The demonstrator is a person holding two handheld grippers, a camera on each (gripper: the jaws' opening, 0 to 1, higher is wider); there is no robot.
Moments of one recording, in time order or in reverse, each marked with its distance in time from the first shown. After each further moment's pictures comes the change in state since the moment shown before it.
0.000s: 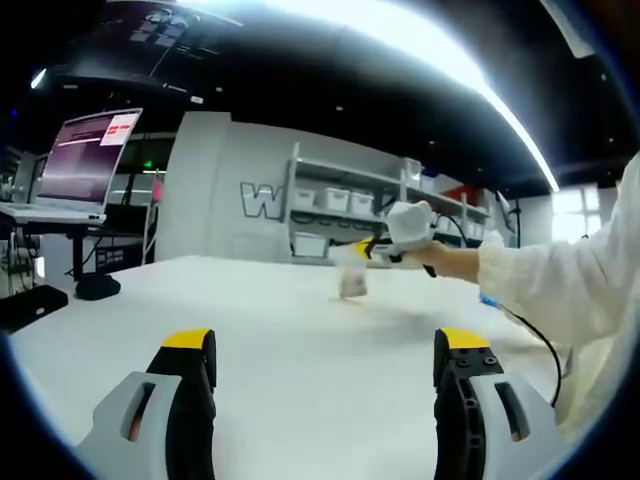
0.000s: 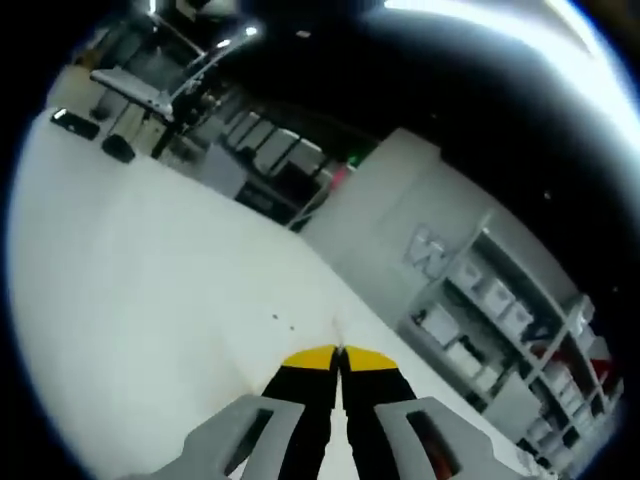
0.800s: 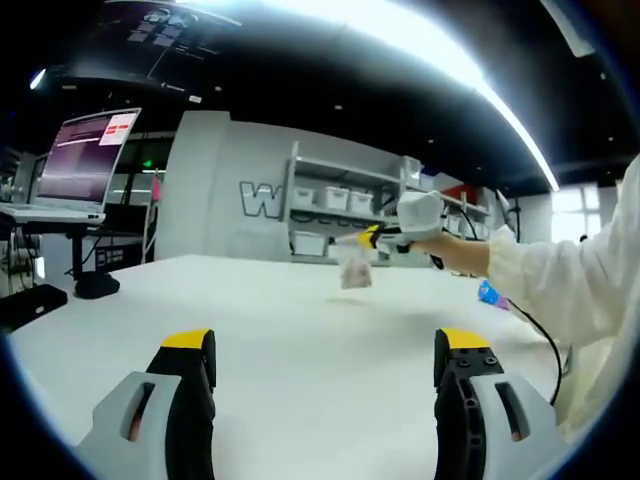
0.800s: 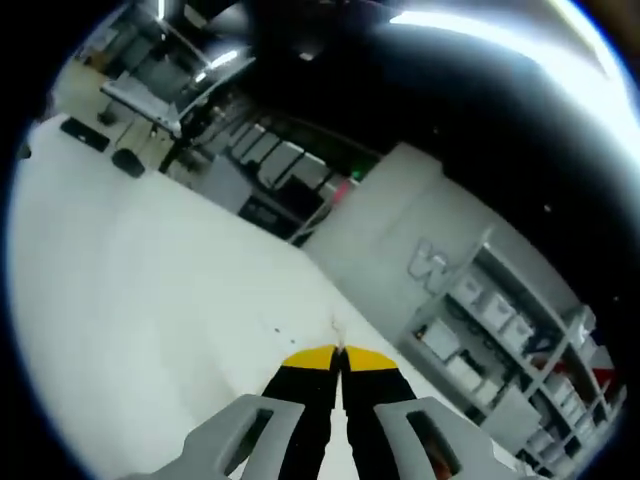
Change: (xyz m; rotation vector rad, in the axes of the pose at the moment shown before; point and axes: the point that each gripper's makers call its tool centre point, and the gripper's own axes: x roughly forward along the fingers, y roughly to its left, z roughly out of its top) left arm 0.000 -0.003 -0.002 0.002 0.005 -0.001; right arm -0.022 -0.006 0.021 -0.015 -0.066 0.014
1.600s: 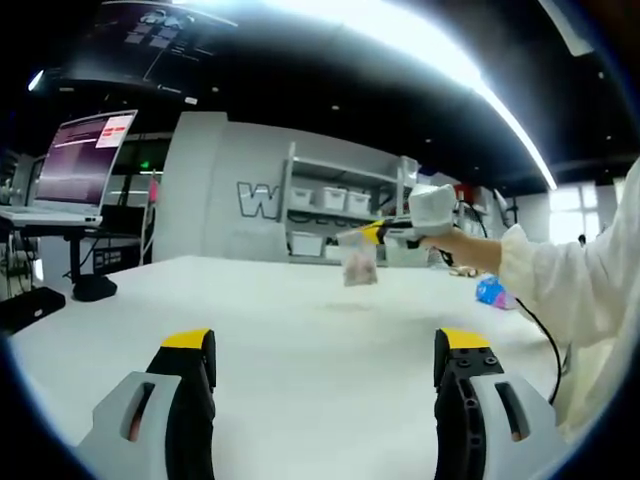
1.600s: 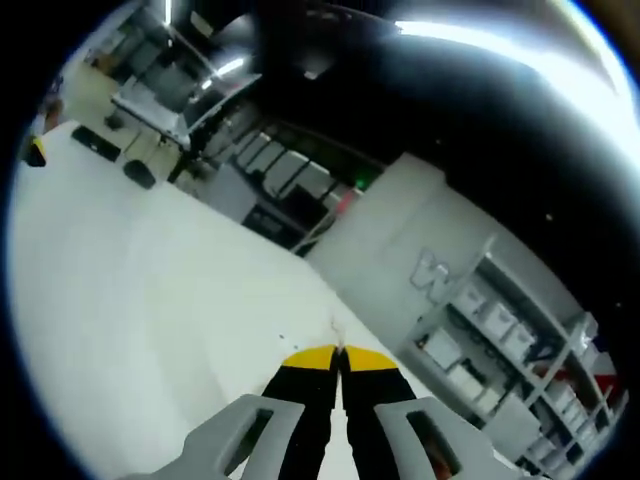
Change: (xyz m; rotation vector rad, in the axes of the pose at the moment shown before) left arm 0.000 -0.005 0.003 0.007 -0.002 -0.012; right arm -0.025 -0.002 0.012 -0.010 -0.039 0.019
